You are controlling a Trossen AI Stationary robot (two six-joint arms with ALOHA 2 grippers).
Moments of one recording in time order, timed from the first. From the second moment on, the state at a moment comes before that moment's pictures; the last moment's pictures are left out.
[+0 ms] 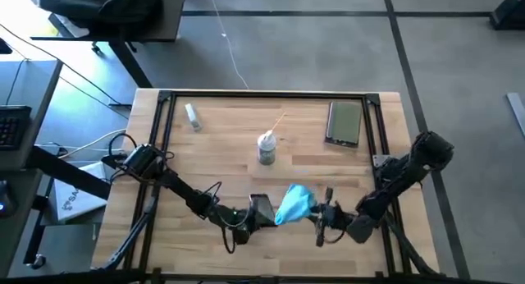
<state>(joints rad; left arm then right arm) -0.53 2.01 0.84 0.97 -0.42 0.90 0.82 1.64 0.68 0.48 1.04 0.36</state>
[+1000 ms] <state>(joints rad) -0.59 1.97 0.83 1.57 -0.58 0.96 0.66 1.81 1.16 -0.22 0.94 0.34</state>
